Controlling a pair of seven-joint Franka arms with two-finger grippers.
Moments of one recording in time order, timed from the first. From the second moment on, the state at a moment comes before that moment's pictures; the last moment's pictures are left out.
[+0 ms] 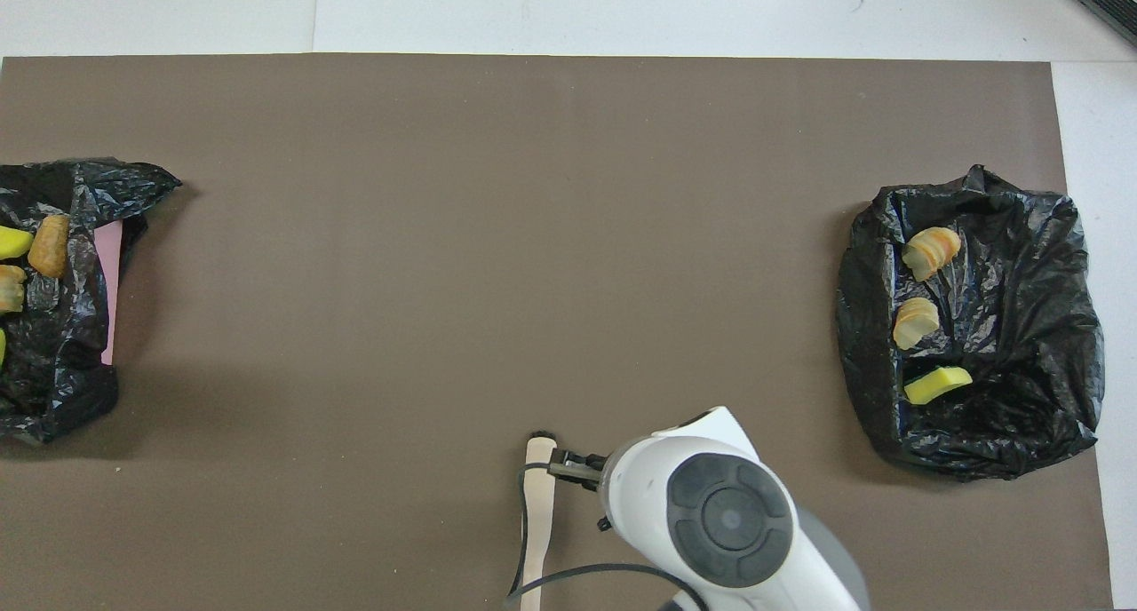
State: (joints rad) left arm 0.39 0.19 -0.03 -1.56 0.87 1.99 1.72; right arm 0.63 -0.18 0.04 -2.17 0.11 2.02 0.93
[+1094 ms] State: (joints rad) left arm 0.20 0.10 -0.04 -1.58 0.93 1.62 1.23; right arm 0.11 -0.12 0.03 -1.64 -0.01 1.61 0.38
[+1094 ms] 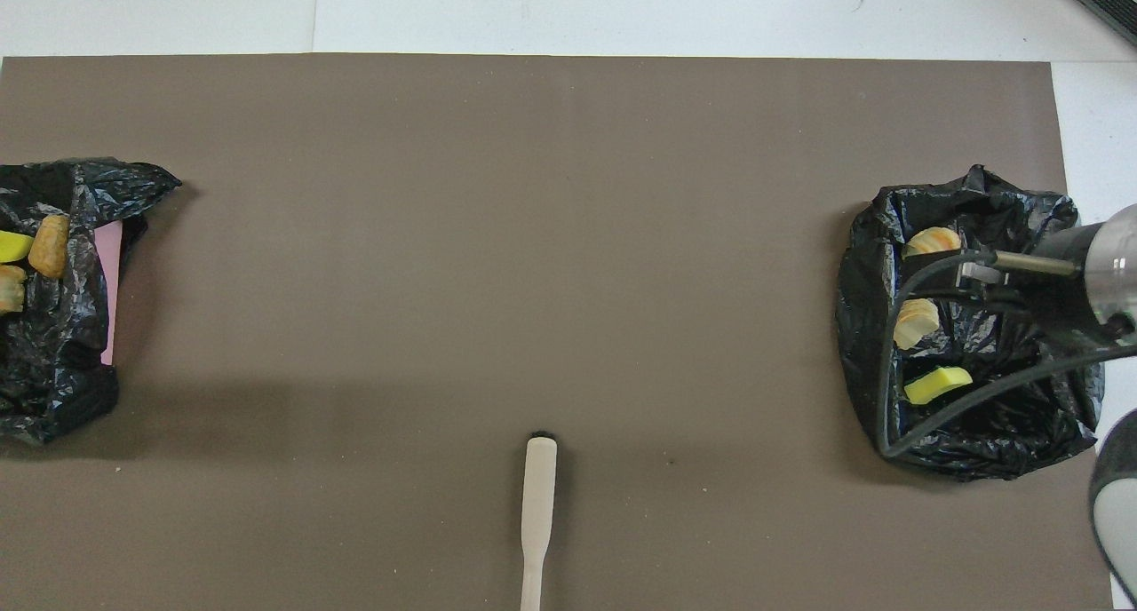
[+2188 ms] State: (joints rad) left arm -0.15 0.08 -0.06 -1.59 0.24 1.45 0.22; right arm 0.05 -0.04 0.02 -1.52 -0.02 1.50 0.38
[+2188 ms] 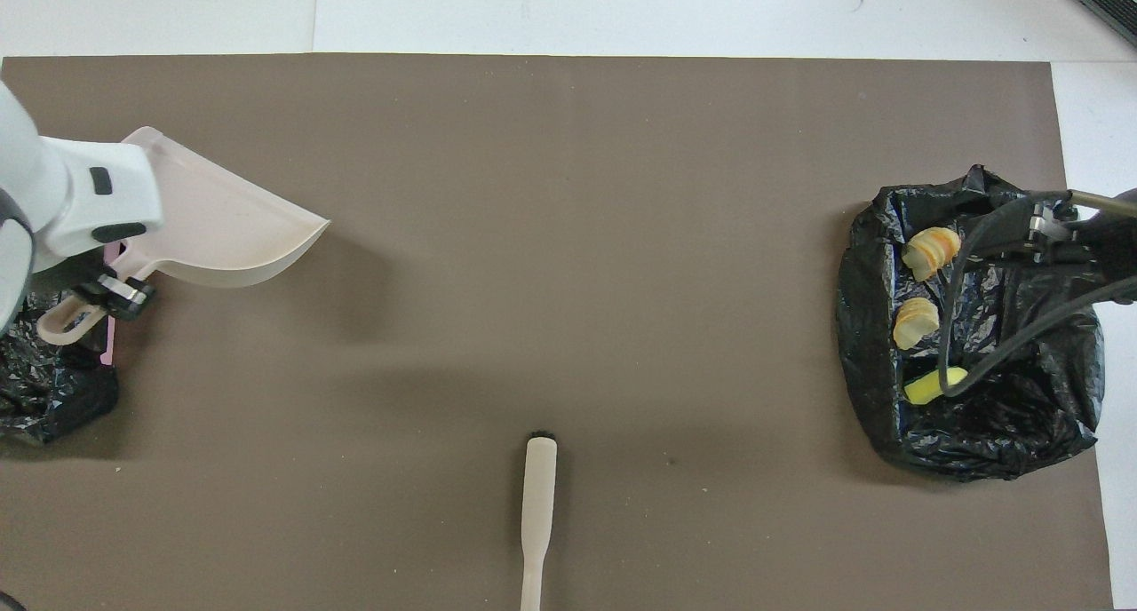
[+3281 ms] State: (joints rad) left arm -0.56 0.16 -0.06 -1.81 -0.08 1.97 -0.38; right arm 0.05 -0.04 0.02 -1.54 0.00 1.50 0.34
